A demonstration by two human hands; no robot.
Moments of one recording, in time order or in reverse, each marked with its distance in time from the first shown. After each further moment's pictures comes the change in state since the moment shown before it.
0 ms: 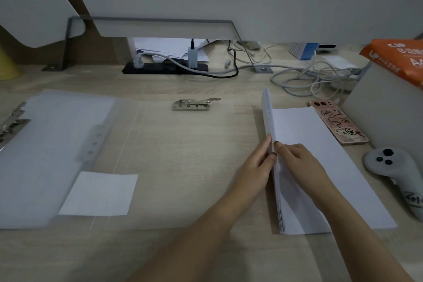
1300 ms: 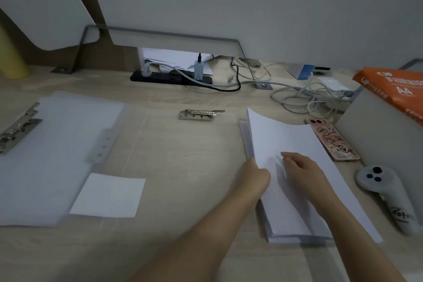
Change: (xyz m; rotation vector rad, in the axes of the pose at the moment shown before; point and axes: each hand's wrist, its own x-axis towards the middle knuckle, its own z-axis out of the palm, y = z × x) left_hand 0.004 0.015 -0.003 0.114 0.153 -0.283; right_hand 0.004 0.004 -0.006 -0.082 0.044 0.019
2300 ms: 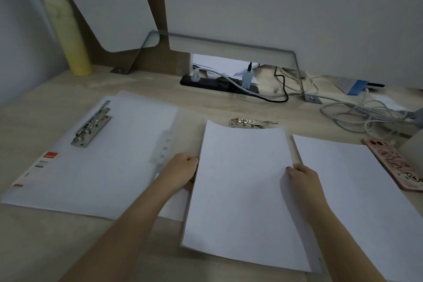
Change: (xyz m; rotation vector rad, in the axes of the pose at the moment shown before) left_hand -0.024 -0.046 -0.240 0.193 0.301 -0.029; right_hand -0.002 -0.078 0.097 0.309 0.011 0.155
